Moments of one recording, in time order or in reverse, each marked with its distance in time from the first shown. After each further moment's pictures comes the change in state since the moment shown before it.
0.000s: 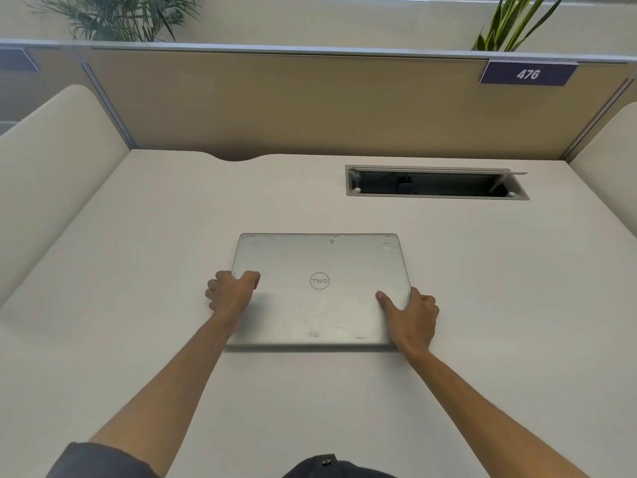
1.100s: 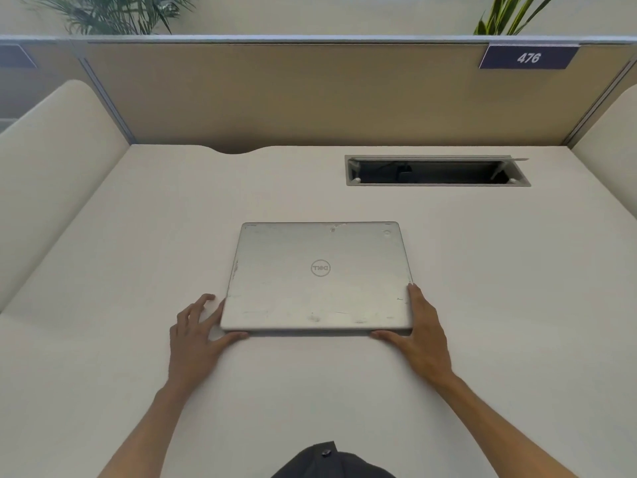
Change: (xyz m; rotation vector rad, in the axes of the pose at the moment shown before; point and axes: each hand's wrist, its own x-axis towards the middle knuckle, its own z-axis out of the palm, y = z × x) left_hand -0.009 -0.129 -0.055 0.492 0.028 0.683; right_hand -0.029 0.060 -0.022 0.030 -0.181 -0.428
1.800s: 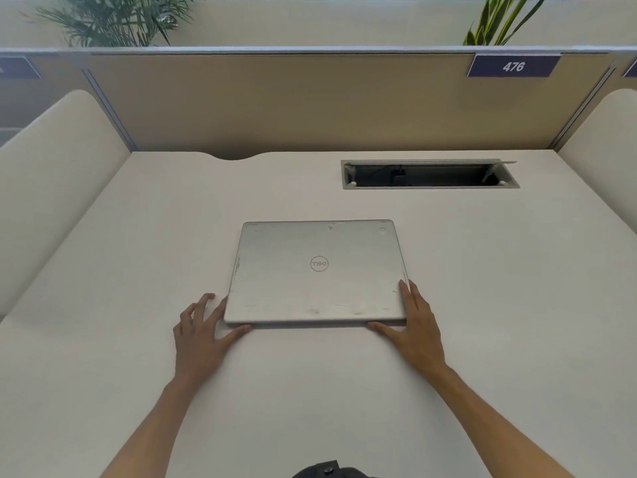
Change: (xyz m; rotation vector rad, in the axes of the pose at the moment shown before) left_hand 0.002 -0.005 0.011 0.059 0.007 -0.047; right_hand 0.003 0.001 0.006 -0.110 0.007 0.011
